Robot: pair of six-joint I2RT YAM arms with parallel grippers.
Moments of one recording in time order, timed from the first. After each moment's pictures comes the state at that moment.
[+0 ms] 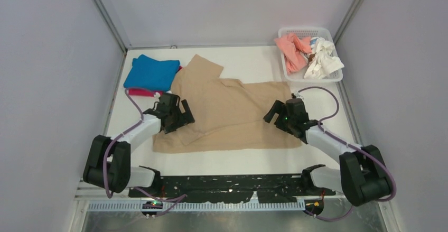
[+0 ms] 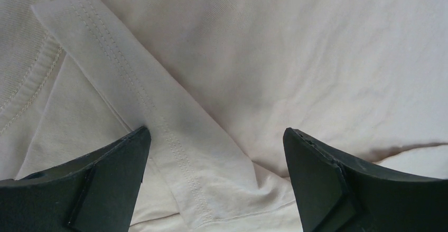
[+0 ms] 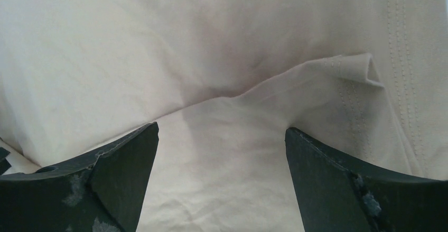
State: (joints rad) left arm -0.29 1.36 0.68 -0.35 -0.03 -0.66; right arm 0.29 1.27 0.49 0.00 -0.01 0.70
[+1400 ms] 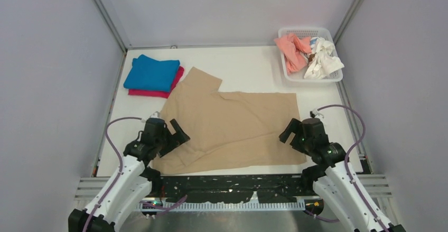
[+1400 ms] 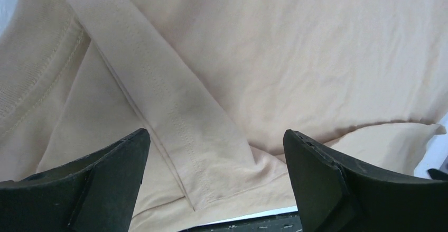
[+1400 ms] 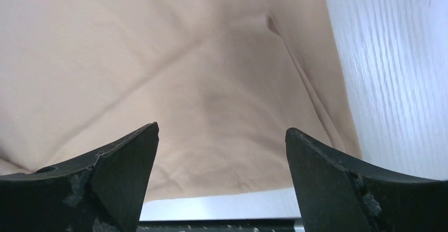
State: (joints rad) left arm -0.30 0.66 0.35 -0.58 0.05 -0.85; right arm 0.29 0.55 0.39 -0.78 0.07 0.75
